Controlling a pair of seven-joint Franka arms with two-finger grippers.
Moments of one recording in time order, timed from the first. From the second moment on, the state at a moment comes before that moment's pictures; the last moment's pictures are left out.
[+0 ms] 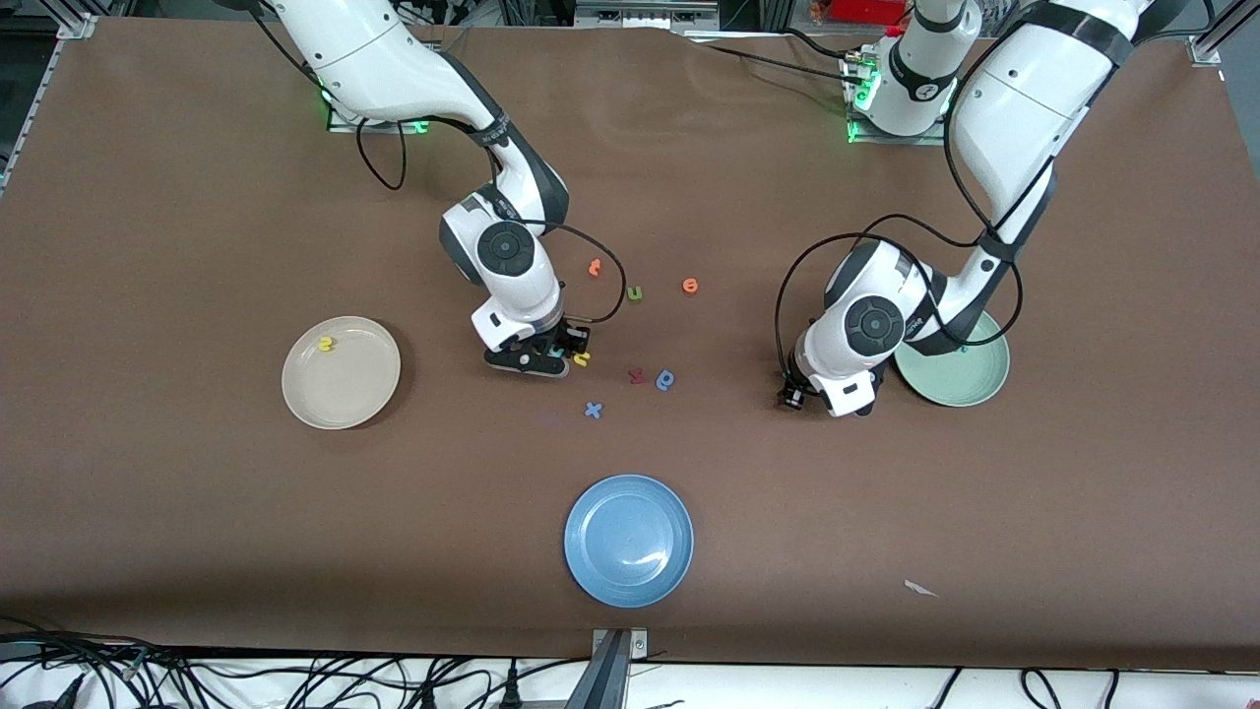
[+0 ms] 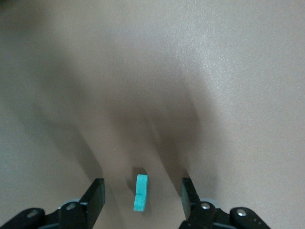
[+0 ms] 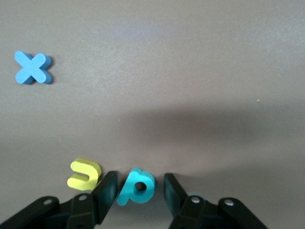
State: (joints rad) left arm 0.00 0.69 -0.41 -1.84 0.22 2.39 -1.72; right arm 0.55 0.67 0.09 -1.83 -0.10 2.56 0.87
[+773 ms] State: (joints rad) left arm -0.01 0.69 -0.41 -1.83 0.22 2.39 -1.71; right arm 0.56 0.66 0.10 -1.83 -0.11 2.56 0.87
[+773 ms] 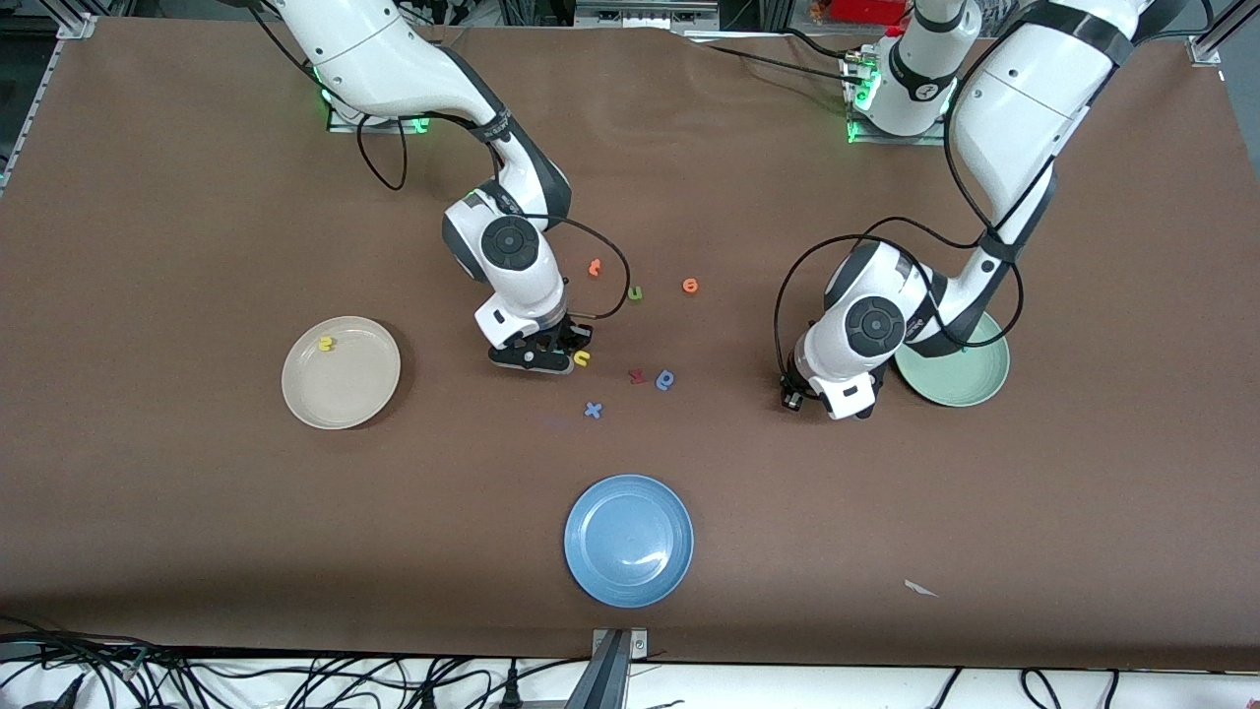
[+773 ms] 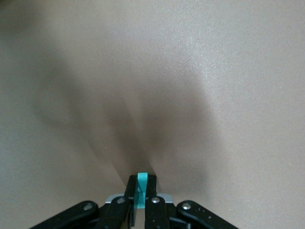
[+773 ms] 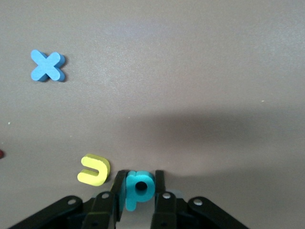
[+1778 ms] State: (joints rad) left arm 0.28 0.48 -0.44 -1.79 0.19 1.92 -0.86; right arm 0.27 0.41 0.14 -1.93 -0.12 2.29 0.41
